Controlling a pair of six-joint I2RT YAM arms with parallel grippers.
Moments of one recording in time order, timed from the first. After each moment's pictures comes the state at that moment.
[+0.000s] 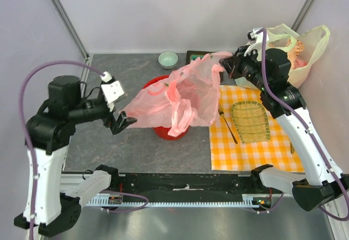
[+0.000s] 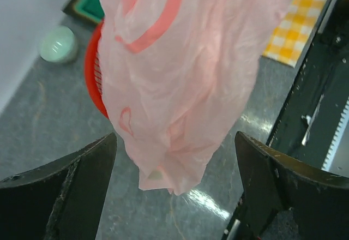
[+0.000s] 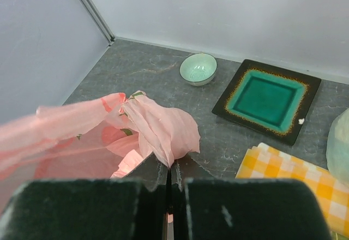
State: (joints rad) left arm -0.25 0.94 1.65 -1.22 0.66 0.56; right arm 0.35 1.15 1.41 -0.36 -0.18 0.26
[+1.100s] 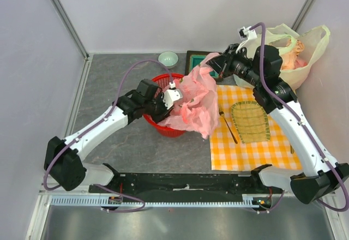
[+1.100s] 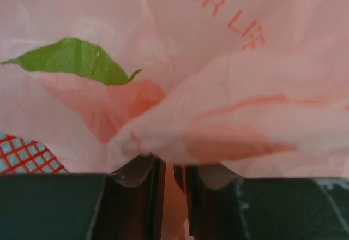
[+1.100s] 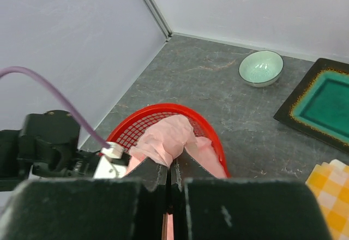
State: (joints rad) left arm -0.62 1.31 1.07 -0.56 0.34 0.40; right arm 0.38 1.22 1.41 -0.26 -0.36 0.42
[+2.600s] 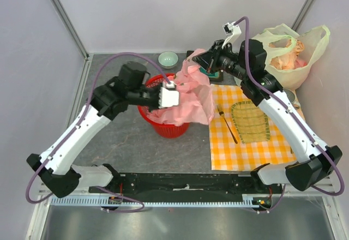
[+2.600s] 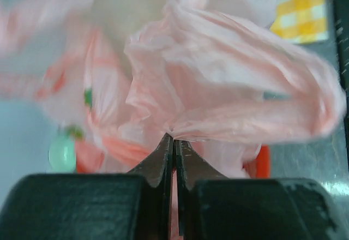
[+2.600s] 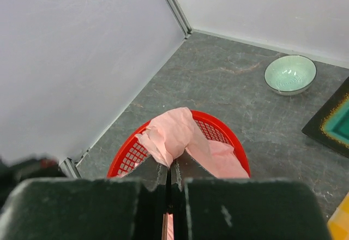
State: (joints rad) left arm -0.76 1.26 1.51 -0.83 0.54 0.86; right arm 0.46 1.35 1.48 -0.18 -0.36 0.45
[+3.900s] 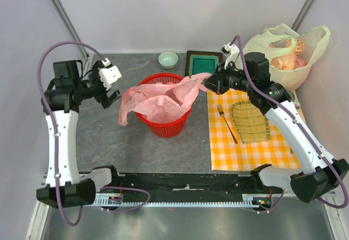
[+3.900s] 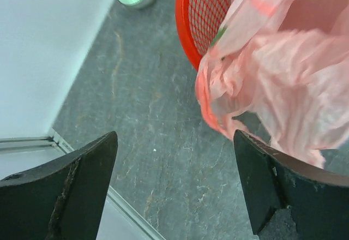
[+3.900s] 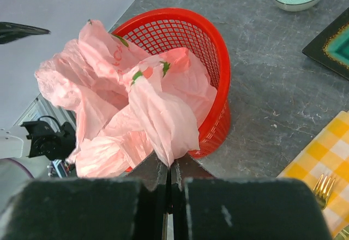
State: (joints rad) left arm 0.11 1.17 1.44 -1.04 0.67 1.07; right arm 0.41 1.24 1.34 -0.46 -0.51 0.26
